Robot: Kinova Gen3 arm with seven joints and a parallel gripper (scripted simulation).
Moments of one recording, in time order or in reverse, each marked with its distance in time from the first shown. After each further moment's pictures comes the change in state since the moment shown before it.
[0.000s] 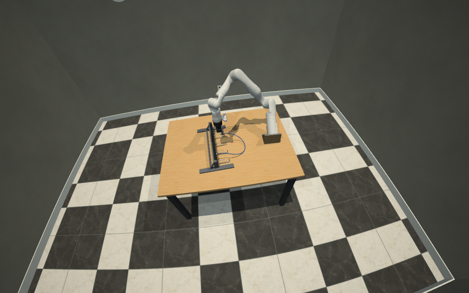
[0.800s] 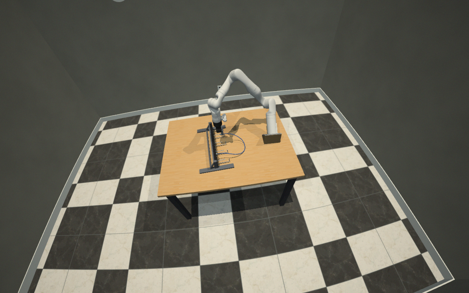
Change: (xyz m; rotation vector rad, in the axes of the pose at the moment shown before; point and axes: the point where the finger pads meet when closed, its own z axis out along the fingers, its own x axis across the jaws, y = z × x) arm 0.000 0.002 0.001 -0.003 0.001 0.000
